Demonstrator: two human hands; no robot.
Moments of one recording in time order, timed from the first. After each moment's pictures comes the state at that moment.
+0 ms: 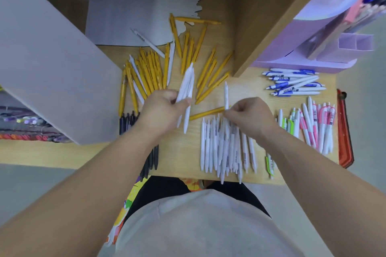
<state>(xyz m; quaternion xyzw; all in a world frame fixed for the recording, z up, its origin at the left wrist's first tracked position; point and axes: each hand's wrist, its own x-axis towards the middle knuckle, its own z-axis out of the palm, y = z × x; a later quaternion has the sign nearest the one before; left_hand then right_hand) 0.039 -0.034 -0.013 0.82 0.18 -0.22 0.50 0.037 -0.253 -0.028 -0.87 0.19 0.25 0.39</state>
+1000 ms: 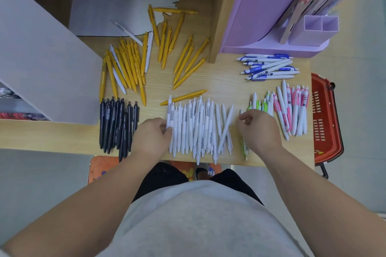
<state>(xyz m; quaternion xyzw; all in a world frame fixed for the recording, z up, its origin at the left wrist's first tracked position) -0.062 -0.070 -0.070 0.93 0.14 -0.18 0.29 -0.045 -0.337 -0.049 -0.91 0.20 0.18 0.30</state>
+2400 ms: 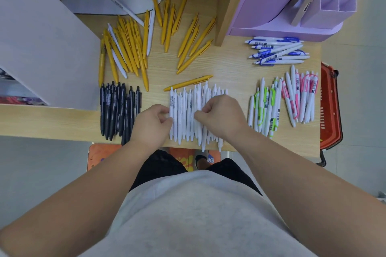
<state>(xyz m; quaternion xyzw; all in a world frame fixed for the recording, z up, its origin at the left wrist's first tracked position) -0.068 -0.053 -0.078 0.89 0.18 -0.22 0.36 -0.034 -0.245 -0.033 -0.90 0.10 0.29 0.33</state>
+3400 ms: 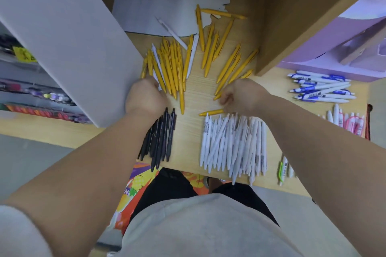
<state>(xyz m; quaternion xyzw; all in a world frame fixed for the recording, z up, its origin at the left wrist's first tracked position) 0.049 0.037 -0.065 0.93 0.24 -0.13 0.25 0.103 -0.213 -0.053 -0.91 -0.13 0.37 0.15</state>
